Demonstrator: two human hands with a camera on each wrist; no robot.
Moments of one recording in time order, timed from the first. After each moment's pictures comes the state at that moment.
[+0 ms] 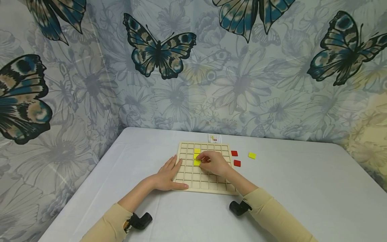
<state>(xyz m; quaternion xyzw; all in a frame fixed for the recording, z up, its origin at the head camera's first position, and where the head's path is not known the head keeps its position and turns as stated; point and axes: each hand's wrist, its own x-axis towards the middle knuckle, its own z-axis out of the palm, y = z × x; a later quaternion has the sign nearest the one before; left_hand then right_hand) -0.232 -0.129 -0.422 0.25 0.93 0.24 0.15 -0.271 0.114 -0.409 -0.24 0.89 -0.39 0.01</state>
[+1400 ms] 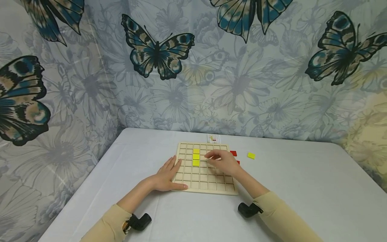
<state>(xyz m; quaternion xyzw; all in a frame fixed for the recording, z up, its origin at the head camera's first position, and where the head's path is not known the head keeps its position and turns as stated) -0.235 -0.130 -0.427 0.25 0.92 0.24 0.15 -0.266 0.146 -0.402 -0.17 0.89 -0.42 0.01</state>
